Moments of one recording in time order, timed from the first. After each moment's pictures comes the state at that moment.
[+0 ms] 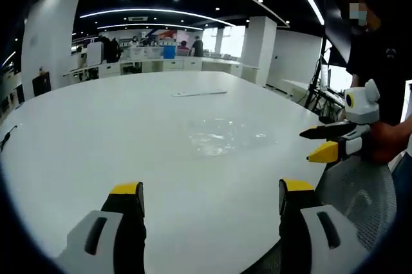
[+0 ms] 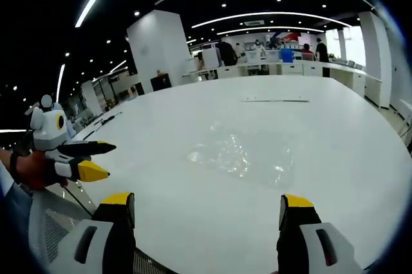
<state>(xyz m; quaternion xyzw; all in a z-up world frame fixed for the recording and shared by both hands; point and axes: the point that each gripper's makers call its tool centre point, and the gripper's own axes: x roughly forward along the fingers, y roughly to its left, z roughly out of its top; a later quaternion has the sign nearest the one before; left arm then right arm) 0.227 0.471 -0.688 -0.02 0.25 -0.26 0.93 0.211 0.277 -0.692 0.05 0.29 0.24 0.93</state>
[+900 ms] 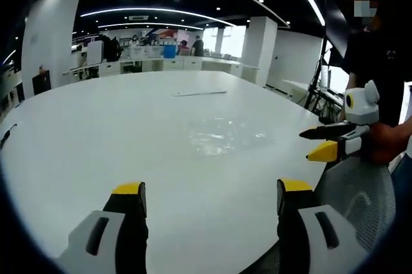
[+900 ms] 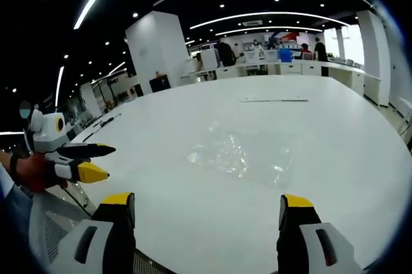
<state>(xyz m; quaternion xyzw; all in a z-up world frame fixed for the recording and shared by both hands) 0.226 0.469 -0.688 -0.02 0.25 -0.26 0.93 0.212 0.274 -0.692 0.05 0.28 0.24 0.93</state>
